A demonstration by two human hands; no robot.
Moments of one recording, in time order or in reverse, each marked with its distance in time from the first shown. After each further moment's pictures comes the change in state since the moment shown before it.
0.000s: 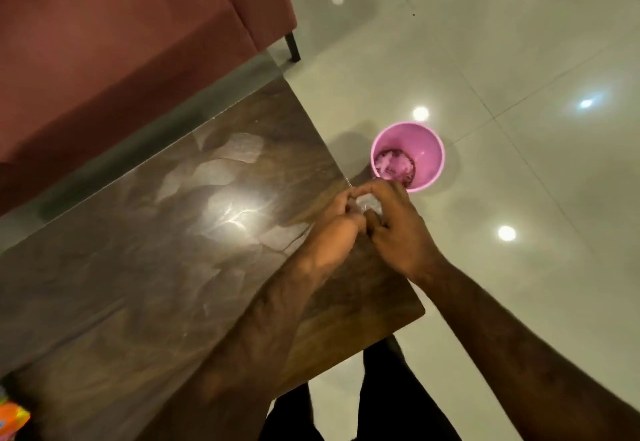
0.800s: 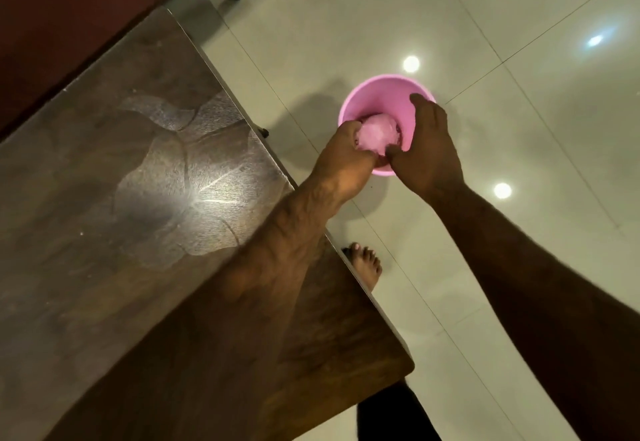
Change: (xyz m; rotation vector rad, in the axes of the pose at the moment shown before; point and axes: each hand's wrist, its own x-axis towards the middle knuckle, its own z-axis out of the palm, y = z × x) left_hand 0.238 -0.022 0.073 0.260 0.072 0.110; right_hand 0.171 0.207 -0.025 -0.235 0.228 0.252
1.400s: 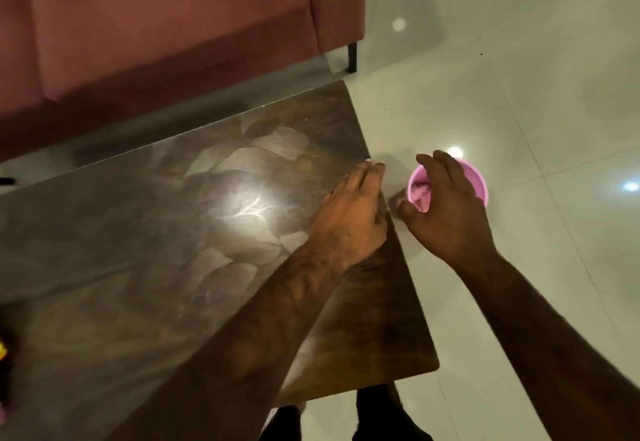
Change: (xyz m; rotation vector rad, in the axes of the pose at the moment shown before) left_hand -0.192 0.011 -0.129 0.608 0.245 0.218; right_hand -0.143 -0.178 -0.057 -0.265 -0.074 -0.380
